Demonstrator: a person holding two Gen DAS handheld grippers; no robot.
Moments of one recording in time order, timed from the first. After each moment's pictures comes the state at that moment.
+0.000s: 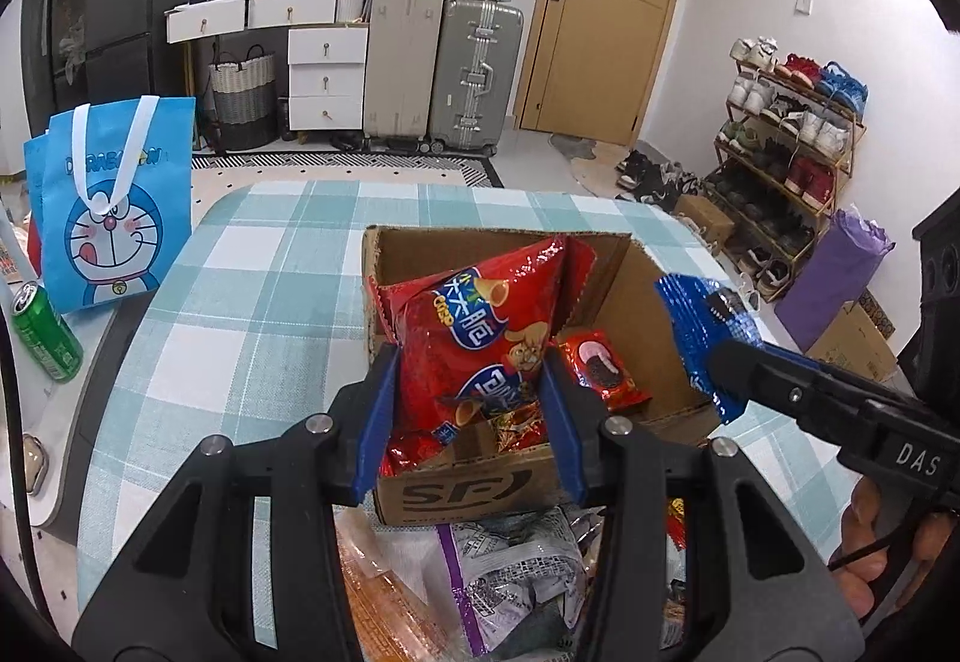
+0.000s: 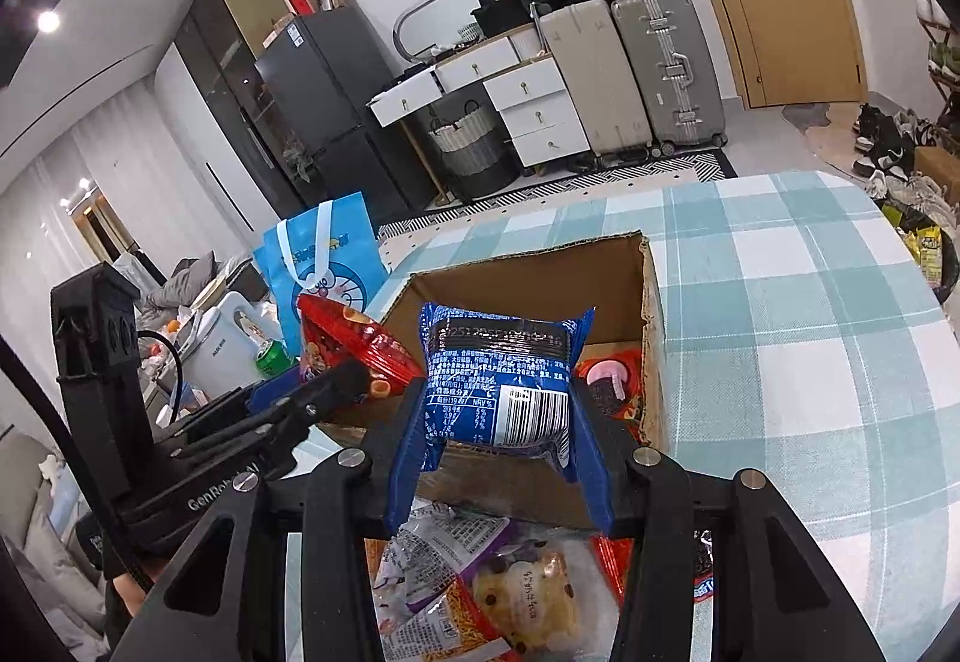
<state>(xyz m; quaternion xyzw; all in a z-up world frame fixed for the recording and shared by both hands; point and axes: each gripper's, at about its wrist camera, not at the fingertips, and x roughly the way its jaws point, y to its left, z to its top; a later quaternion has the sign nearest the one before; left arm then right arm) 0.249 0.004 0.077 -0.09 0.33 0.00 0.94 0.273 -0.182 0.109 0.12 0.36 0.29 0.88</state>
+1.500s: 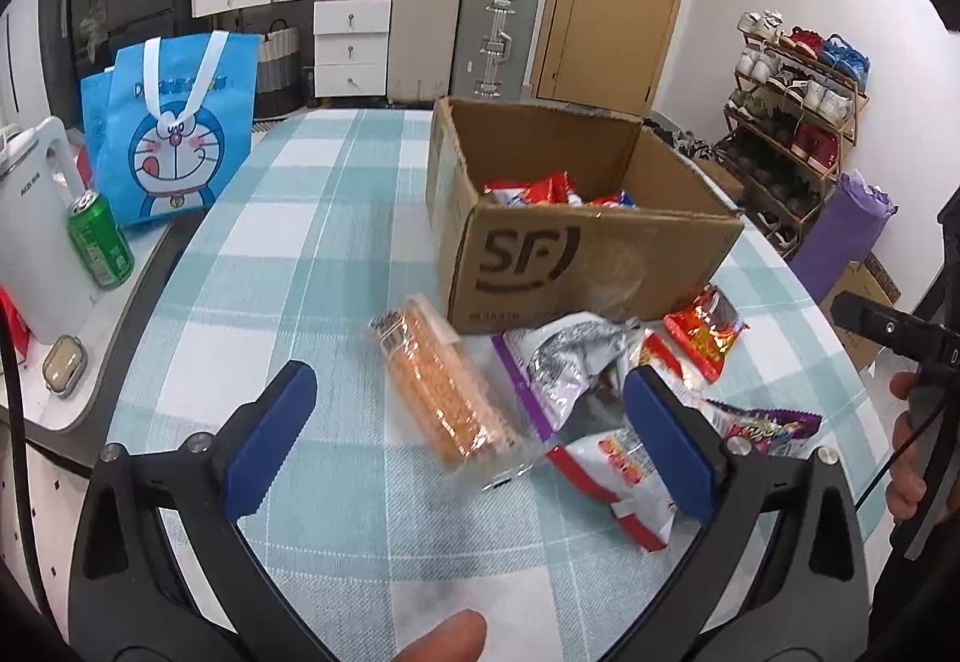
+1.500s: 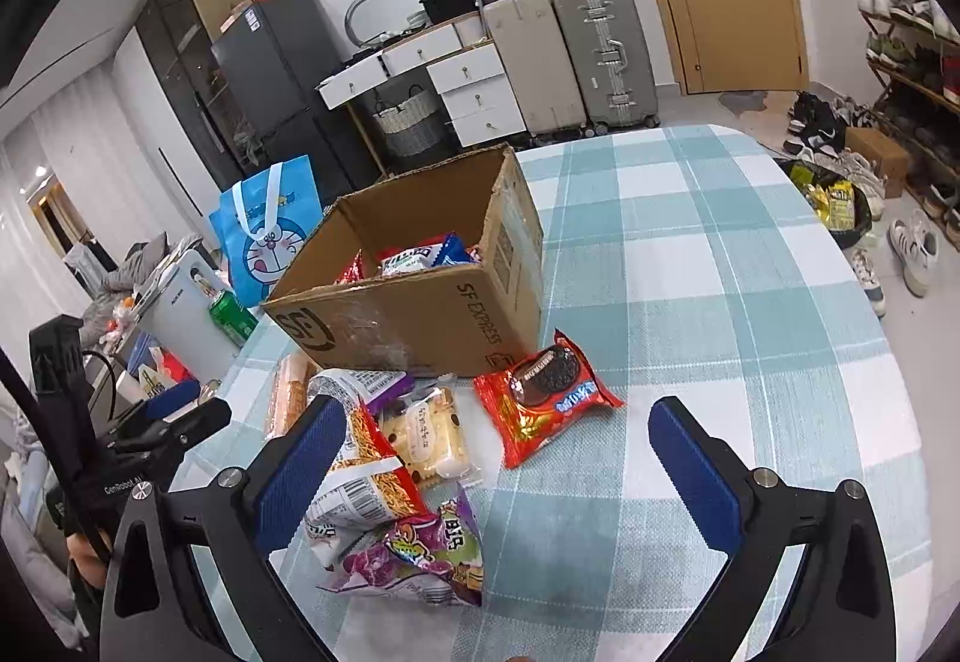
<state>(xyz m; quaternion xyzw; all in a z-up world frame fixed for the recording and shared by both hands) 0.107 0.024 0.036 -0.08 0.36 0.01 0.93 0.183 -0.260 0.077 0.09 0.38 0.22 0.89</state>
